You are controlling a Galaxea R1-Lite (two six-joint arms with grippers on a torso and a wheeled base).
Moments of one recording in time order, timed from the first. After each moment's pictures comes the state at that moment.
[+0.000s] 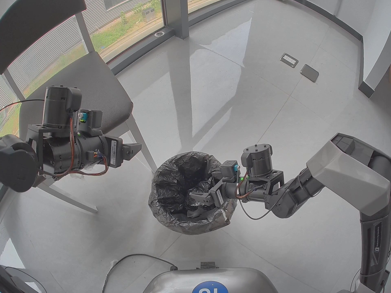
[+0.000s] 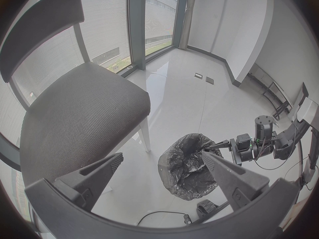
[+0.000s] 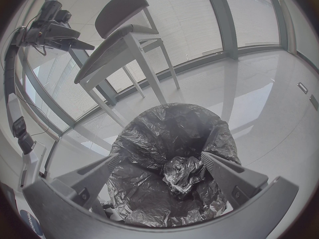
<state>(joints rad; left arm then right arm) -0.38 1.58 -0.99 -0.14 0.09 0.01 0.55 2.35 -1.18 -0.73 0.32 -0.12</state>
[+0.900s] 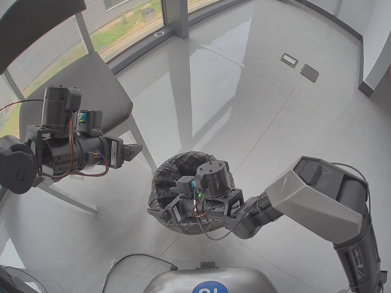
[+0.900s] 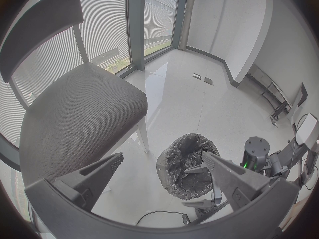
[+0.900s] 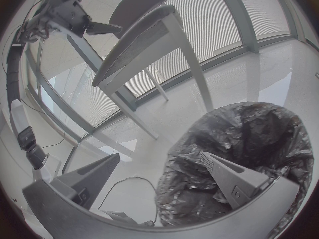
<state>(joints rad) -0.40 1.57 -0.98 -0.14 0.09 0.01 0.76 2.50 -1.39 -0.74 0.32 0.03</state>
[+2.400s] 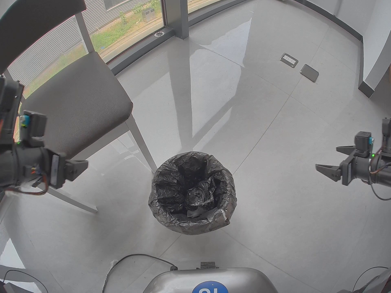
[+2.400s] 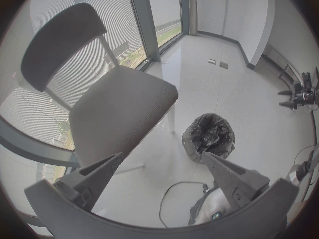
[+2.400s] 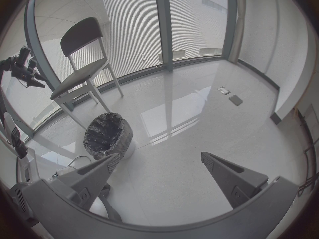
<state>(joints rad) -0.44 1.25 -1.06 0.41 0.36 0.02 0.02 1.46 -0.64 -0.39 0.32 -0.27</state>
